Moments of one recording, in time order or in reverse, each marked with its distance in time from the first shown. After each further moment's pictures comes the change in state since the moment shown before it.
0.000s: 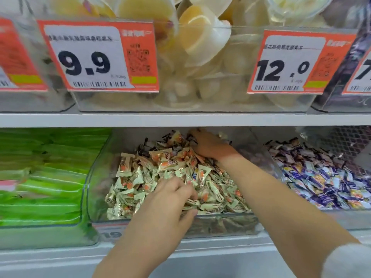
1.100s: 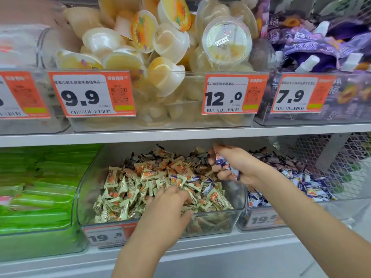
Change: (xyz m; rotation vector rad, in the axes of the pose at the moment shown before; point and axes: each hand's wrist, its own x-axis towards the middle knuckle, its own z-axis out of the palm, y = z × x) left_hand 0.013 0.041 0.017 0.113 -0.082 -0.094; right_hand -0.155 -0.002 -0.096 1.579 -0.063 0.443
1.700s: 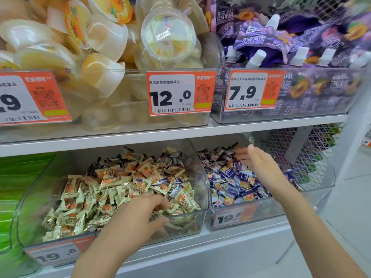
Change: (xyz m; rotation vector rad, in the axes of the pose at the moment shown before) left_hand 0.018 0.011 0.008 -0.080 -0.110 0.074; right_hand -0.063 0.009 -0.116 -0.709 0.540 -0.412
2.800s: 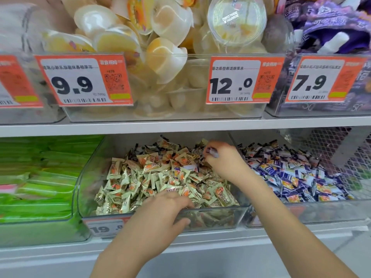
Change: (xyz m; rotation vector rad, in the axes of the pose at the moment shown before) left_hand -0.031 -0.025 -0.011 0.056 0.023 0.073; right_hand 0.021 -0.059 0.147 -0.264 -0.232 -0.254
